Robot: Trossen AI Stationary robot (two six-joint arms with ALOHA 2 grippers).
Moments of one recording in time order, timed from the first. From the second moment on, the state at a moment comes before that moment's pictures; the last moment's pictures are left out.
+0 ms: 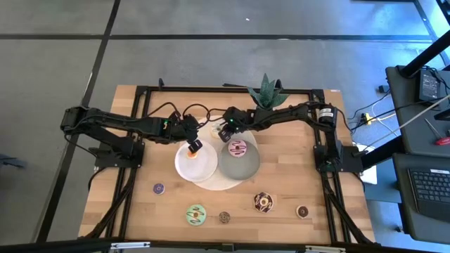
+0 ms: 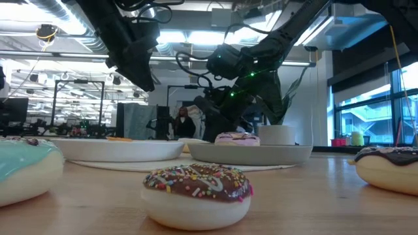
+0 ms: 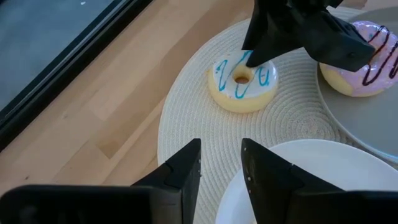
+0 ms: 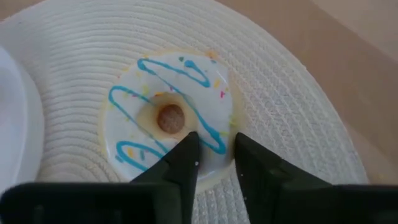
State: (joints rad) left arm 0.01 1.28 0.87 -0.59 -0.53 -0.49; right arm -0.25 2.04 1.24 -0.10 0.10 0.44
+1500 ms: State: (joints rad) left arm -0.08 1.28 0.87 -0.76 -0.66 -0.66; right arm 0.15 1.65 1.23 -0.63 0.06 0.52
